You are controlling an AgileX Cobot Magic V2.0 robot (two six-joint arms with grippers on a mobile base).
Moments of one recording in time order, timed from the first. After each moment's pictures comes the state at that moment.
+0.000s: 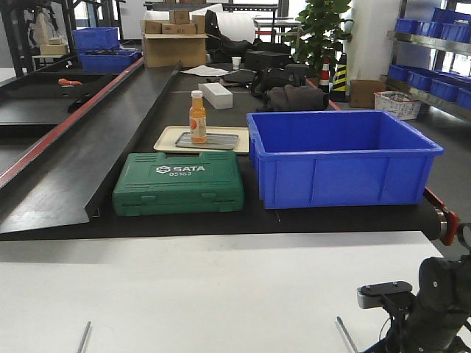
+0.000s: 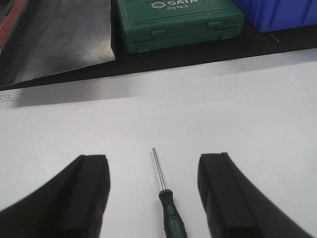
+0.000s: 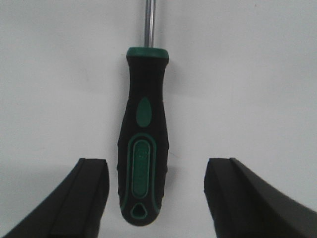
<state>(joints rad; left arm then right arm) -0.08 0.82 -0.75 -0.05 0.46 0.06 0.06 1.90 -1.17 0.07 0.78 -0.17</state>
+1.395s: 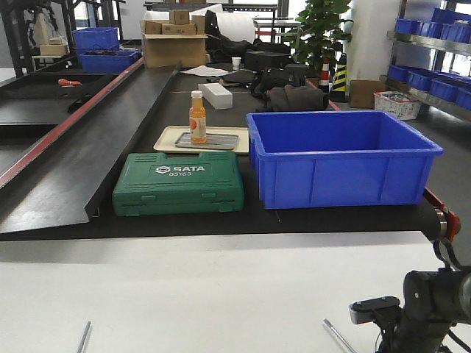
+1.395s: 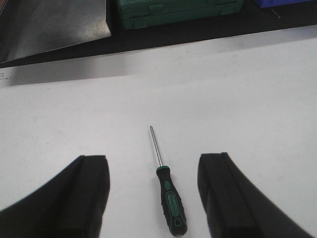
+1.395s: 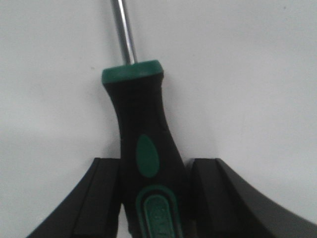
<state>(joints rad) -0.08 0.82 -0.75 -0.05 0.54 0.06 0.06 2.05 -1.21 0.05 0.75 -0.21</state>
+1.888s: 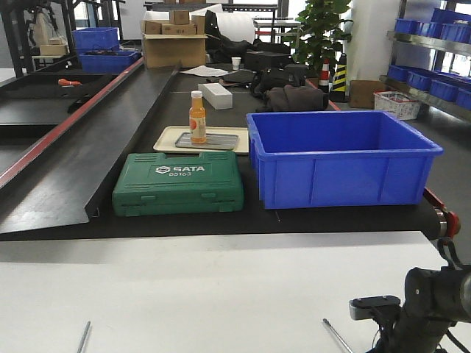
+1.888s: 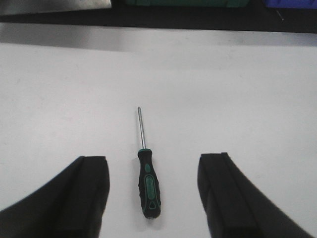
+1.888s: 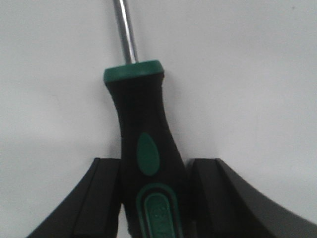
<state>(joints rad) -0.08 0.88 -0.75 -0.07 0.58 -0.11 0.06 2.06 -1.21 0.13 0.76 -0.21</state>
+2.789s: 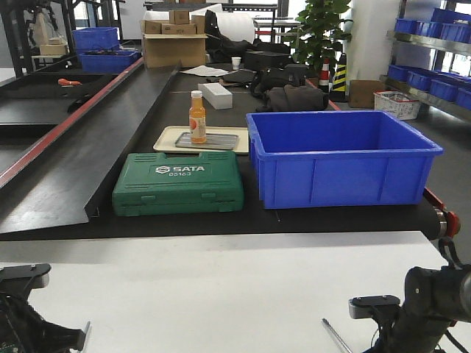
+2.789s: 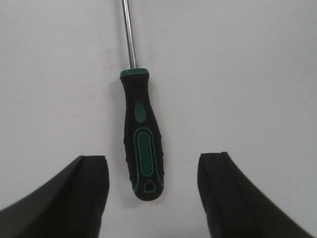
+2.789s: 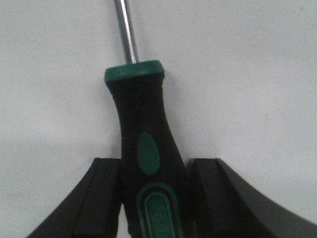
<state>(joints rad) -0.08 1.67 -1.04 -0.18 0.71 0.01 0.06 2.06 -1.22 0.15 0.76 -0.21</state>
